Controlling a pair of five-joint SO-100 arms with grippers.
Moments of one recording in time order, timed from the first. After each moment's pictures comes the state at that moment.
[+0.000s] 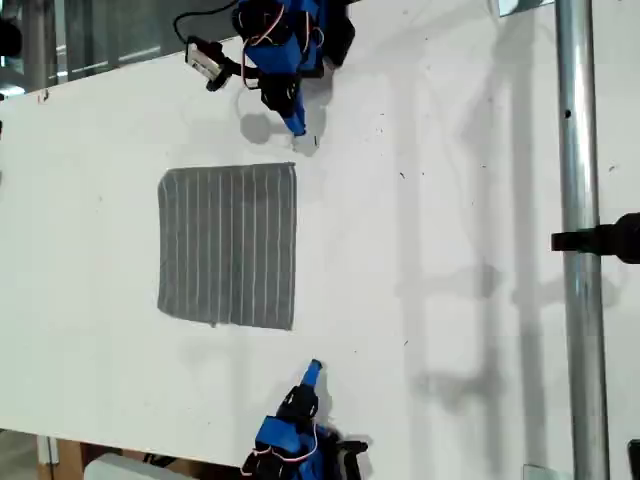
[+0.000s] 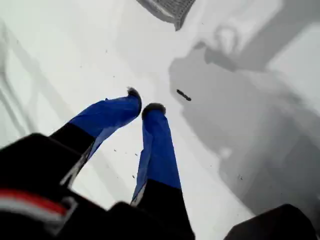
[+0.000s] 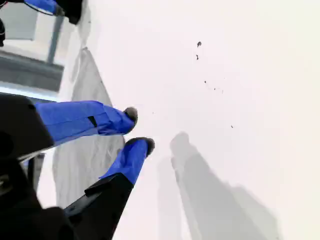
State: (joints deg) arm 0 -5.4 198.6 178.4 73.9 -56.3; arm 1 9.4 188.3 166.0 83.5 84.8
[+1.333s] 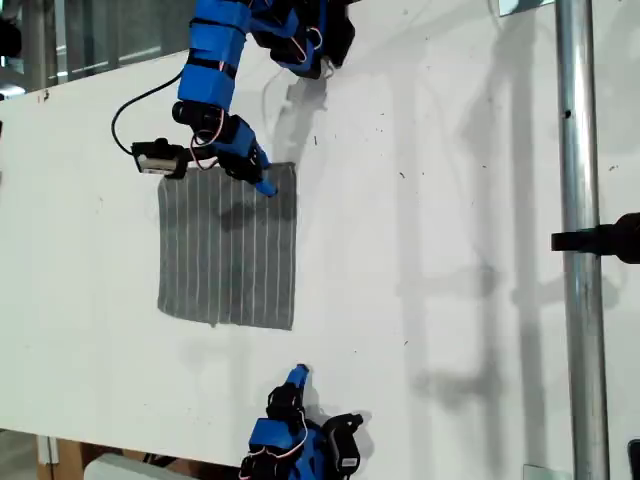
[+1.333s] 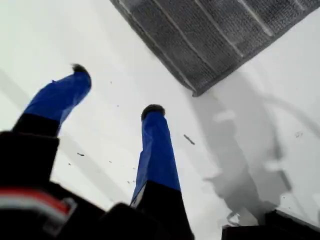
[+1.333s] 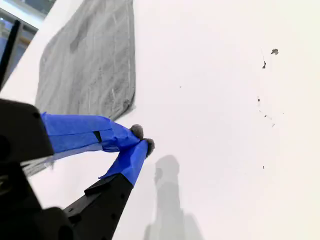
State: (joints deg) arm 0 -14.6 198.6 178.5 74.0 -79.6; arm 1 18.4 105.4 100.7 82.4 57.5
